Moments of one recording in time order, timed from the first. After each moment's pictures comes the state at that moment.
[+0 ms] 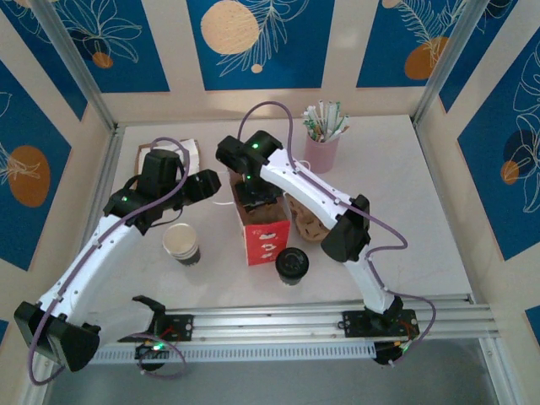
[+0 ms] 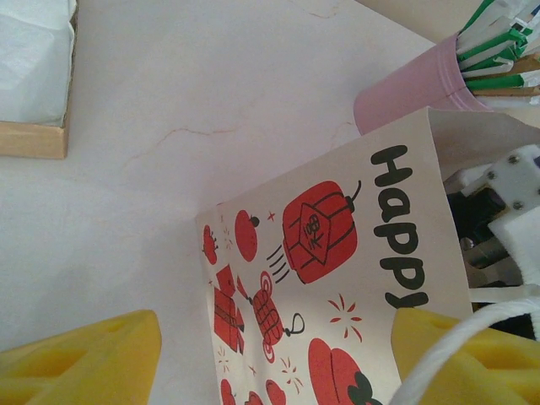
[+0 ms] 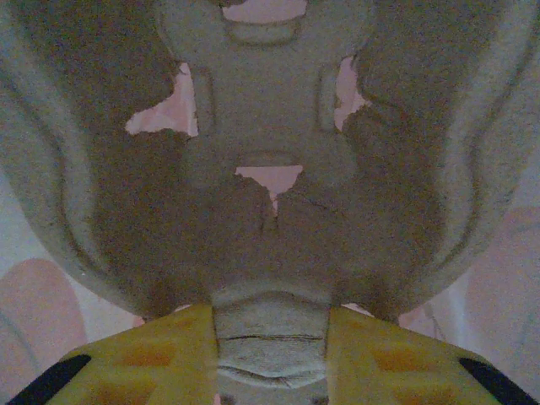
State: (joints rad) left arm -0.41 1.11 1.14 -0.73 0.11 -0.67; right arm 0.89 2.22 2.40 -1.70 0.07 0.57
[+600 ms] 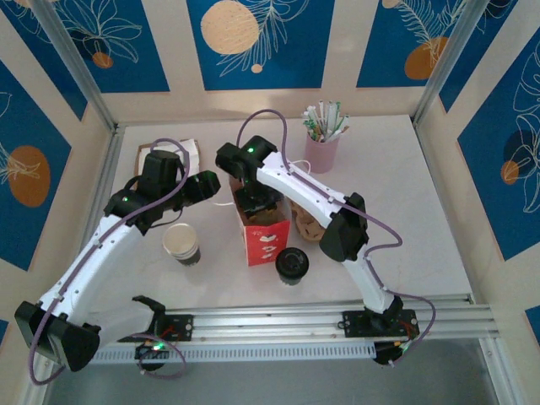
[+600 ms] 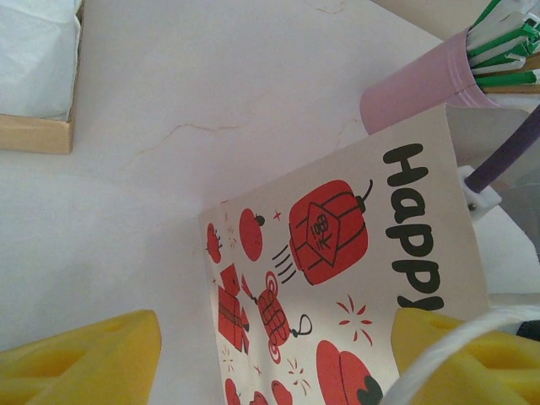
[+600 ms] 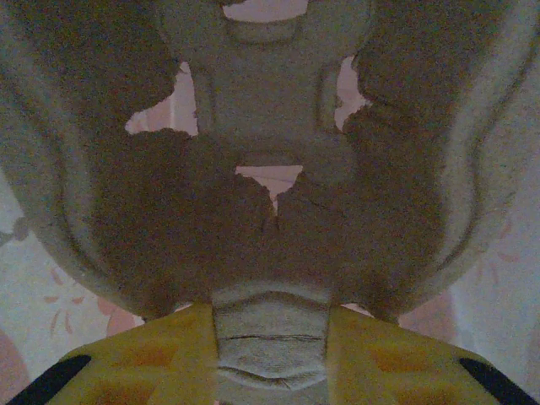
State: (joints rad) left arm -0.40 1.11 1.13 -0.73 0.11 -0.67; right arm 0.89 2.23 2.33 -1.68 0.04 0.55
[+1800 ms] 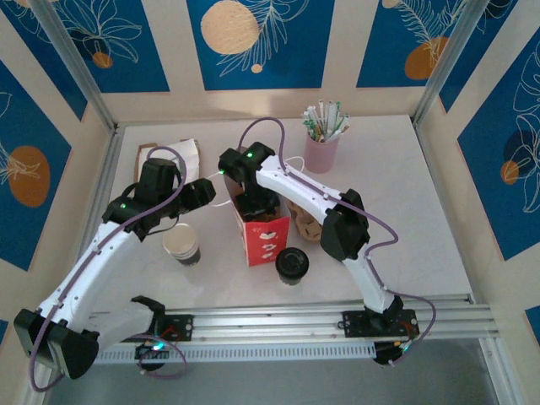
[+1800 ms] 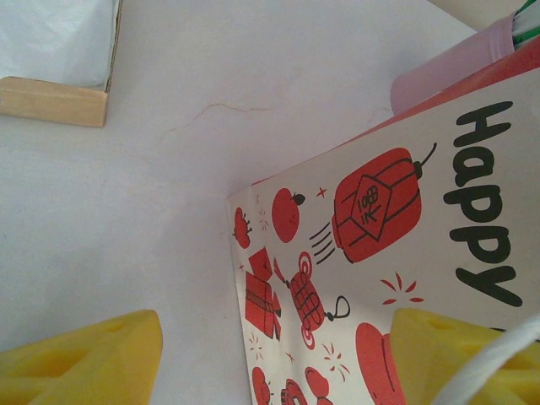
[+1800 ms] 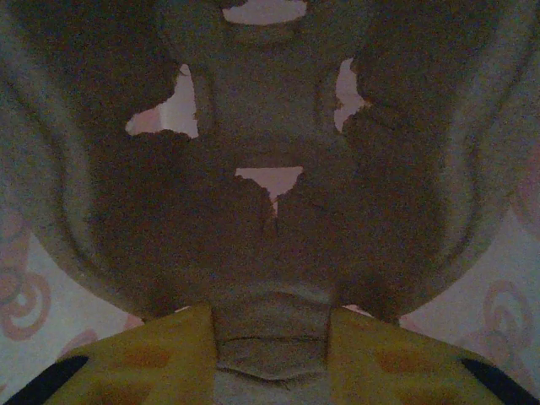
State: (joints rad) left arm -0.38 1.07 1.06 -0.74 0.11 -0.67; right arm 0.87 2.23 2.20 -1.57 -0.01 0.54
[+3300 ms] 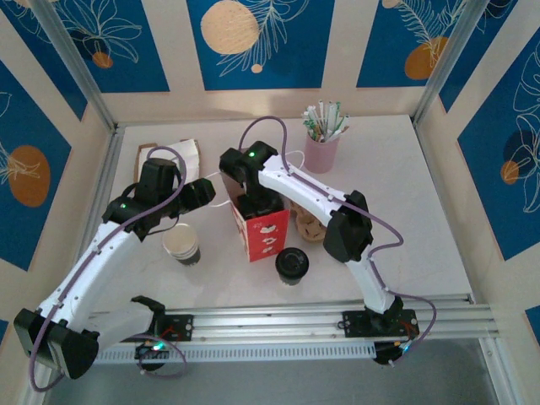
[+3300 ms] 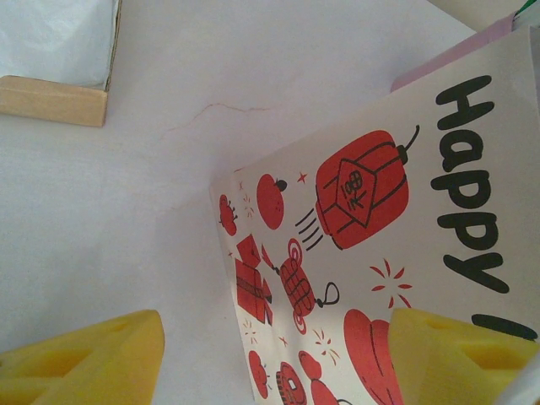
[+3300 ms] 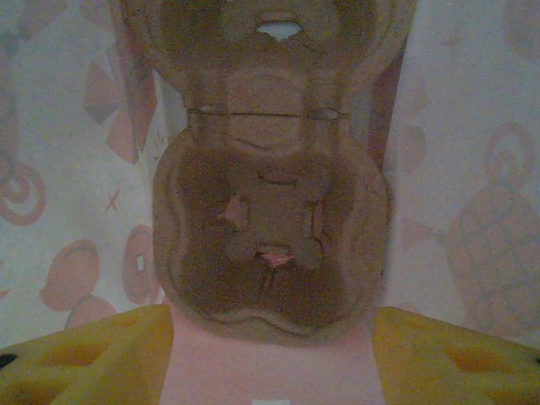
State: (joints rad) left arm -0.37 1.07 1.06 -0.74 0.11 -0.68; right arm 0.88 2.20 2.19 -1.60 -0.01 0.53
